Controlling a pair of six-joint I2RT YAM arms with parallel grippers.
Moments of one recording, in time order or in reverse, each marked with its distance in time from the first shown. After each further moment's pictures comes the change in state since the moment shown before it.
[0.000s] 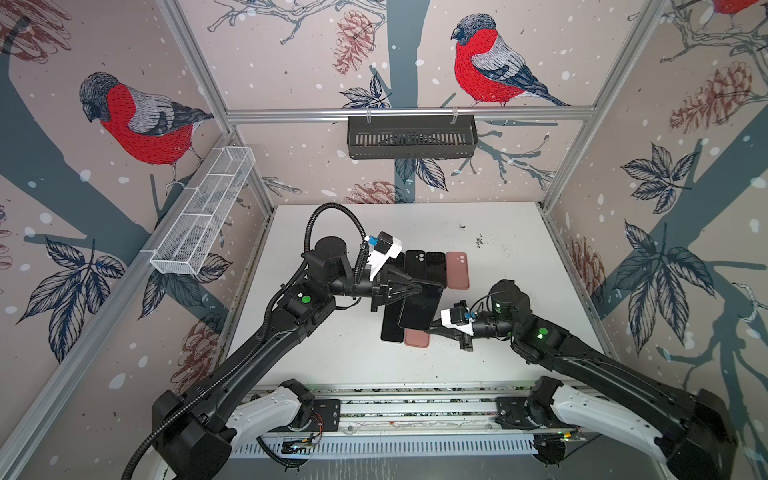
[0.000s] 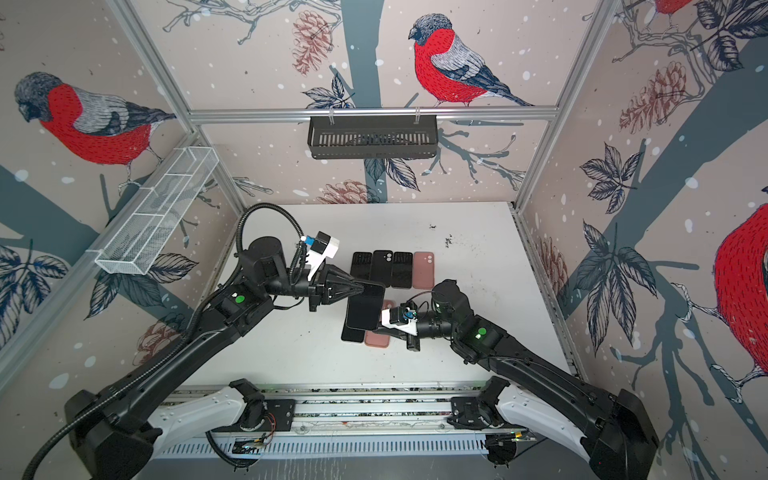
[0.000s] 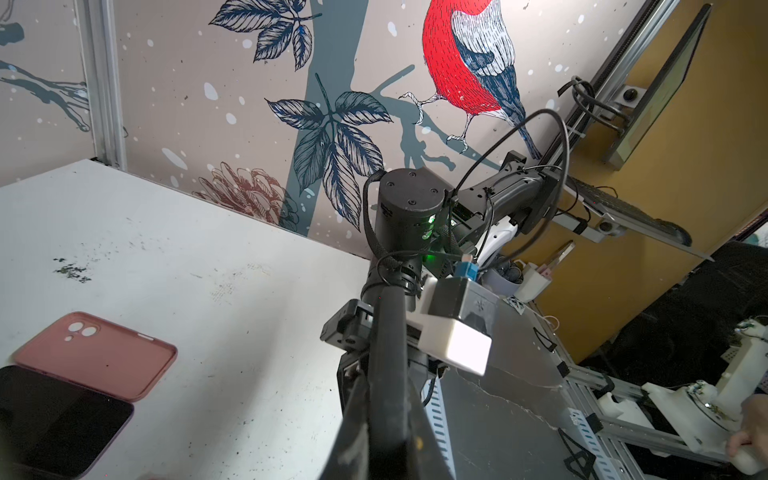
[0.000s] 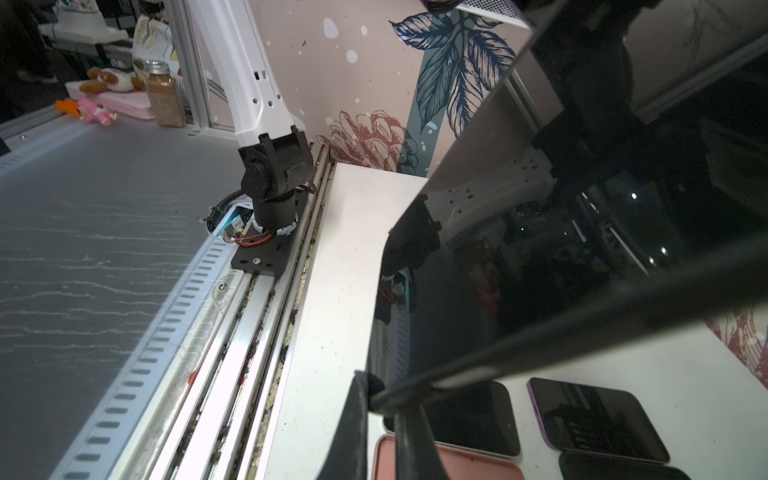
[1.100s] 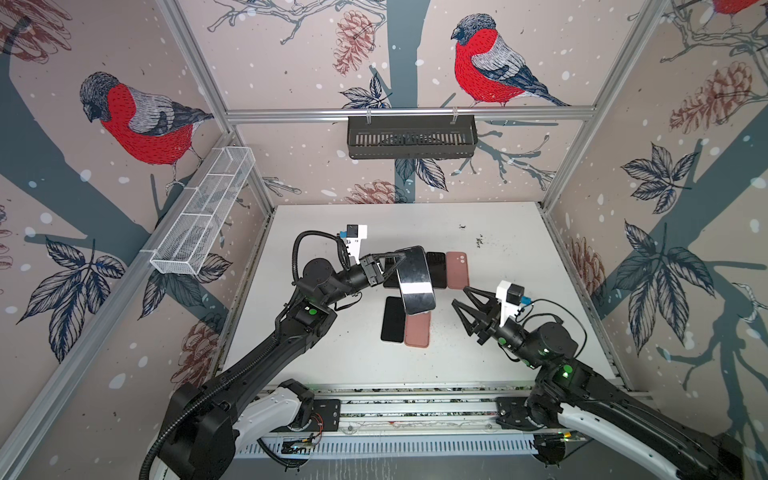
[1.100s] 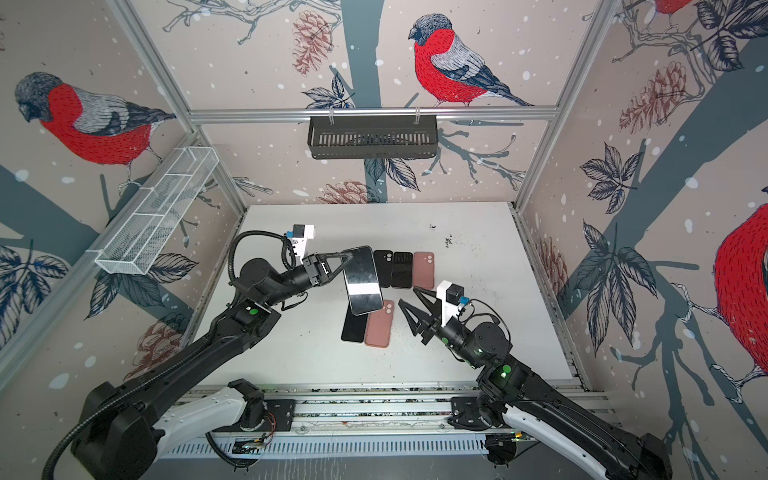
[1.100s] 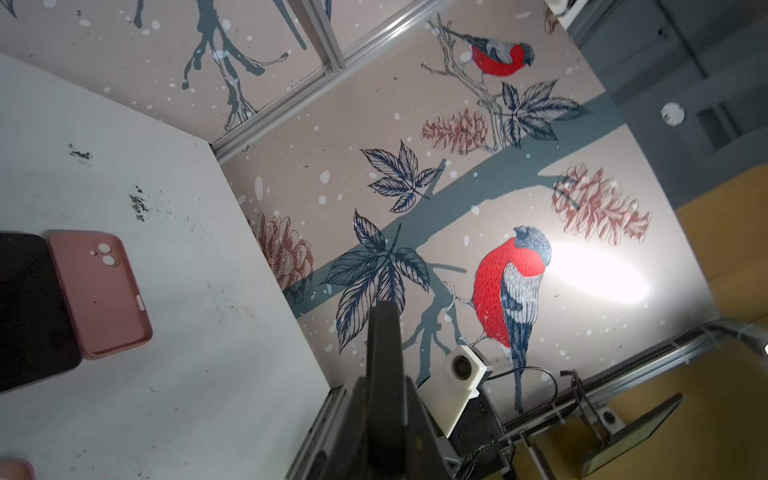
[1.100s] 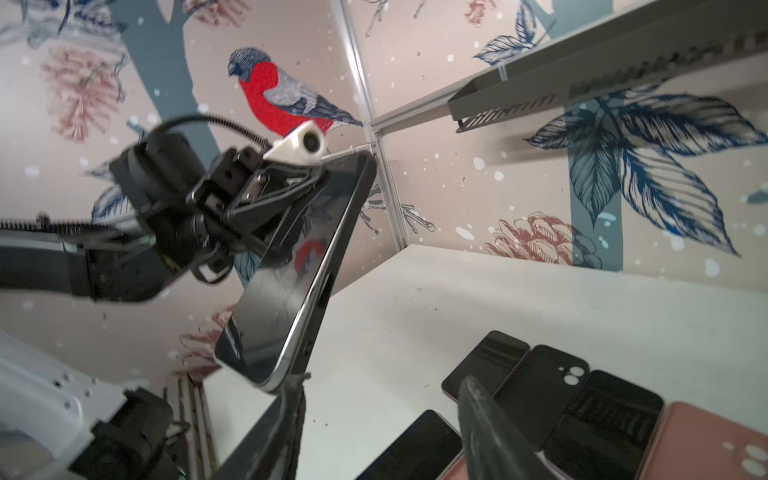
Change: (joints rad) left arm 0.069 -0.021 -0.313 0.628 -0.434 -0.946; right arm 0.039 -0.409 -0.248 0.326 0.709 0.871
